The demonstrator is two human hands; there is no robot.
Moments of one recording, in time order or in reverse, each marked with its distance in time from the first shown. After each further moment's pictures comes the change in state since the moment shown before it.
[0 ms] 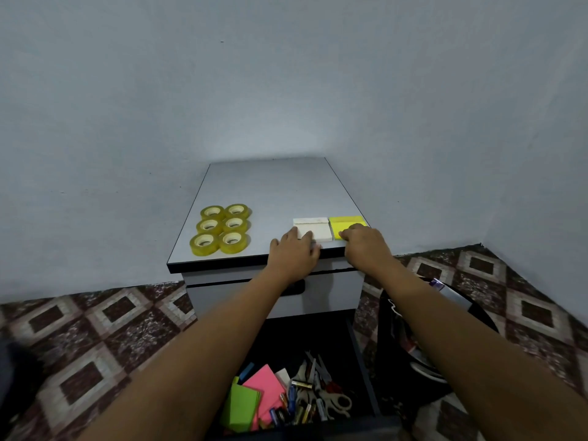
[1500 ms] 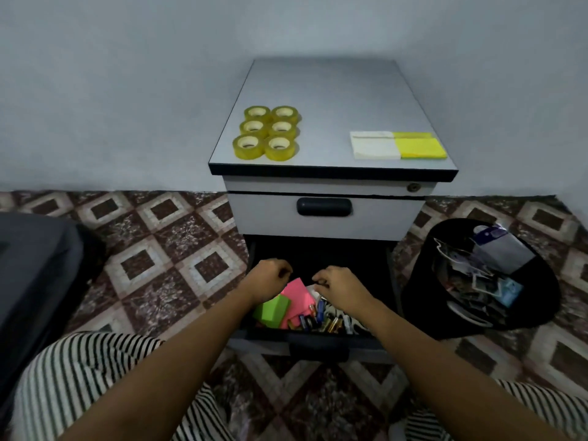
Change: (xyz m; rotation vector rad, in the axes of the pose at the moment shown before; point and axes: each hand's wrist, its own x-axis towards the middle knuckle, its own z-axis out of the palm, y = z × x) left_hand -0.145 -0.111 0.115 -0.361 -0.288 -0.180; right_hand -0.117 -0.086 0.156 0.451 -0.484 -0.199
